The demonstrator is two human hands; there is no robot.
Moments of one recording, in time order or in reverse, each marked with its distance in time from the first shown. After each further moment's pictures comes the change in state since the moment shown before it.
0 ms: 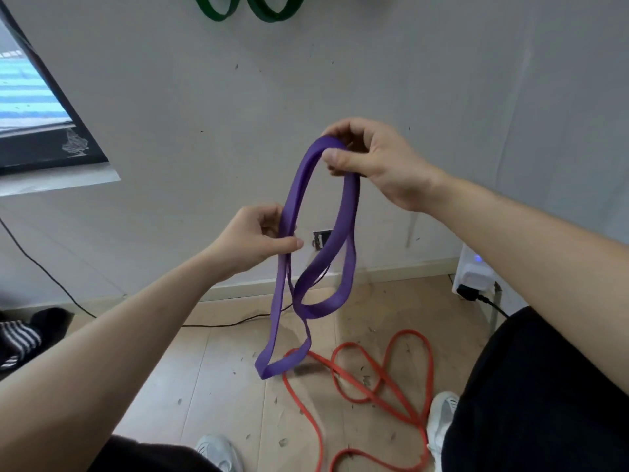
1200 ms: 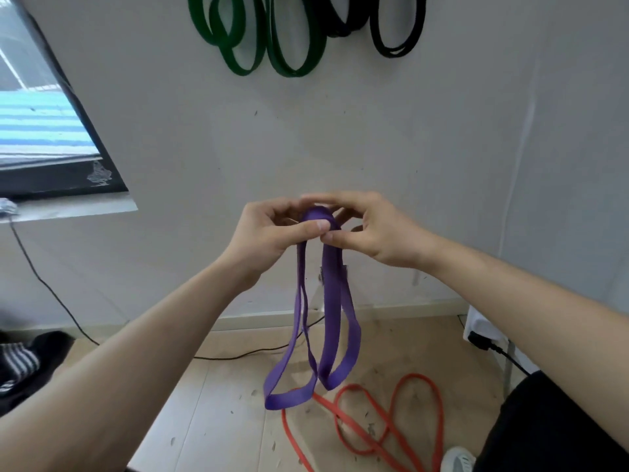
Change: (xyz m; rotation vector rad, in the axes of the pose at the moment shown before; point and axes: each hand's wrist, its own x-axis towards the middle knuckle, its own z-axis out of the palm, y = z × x) left_hand 0.017 0.051 -0.008 -0.307 0.179 0.178; right_hand -0.006 0.005 0.008 -0.340 -0.195 -0.147
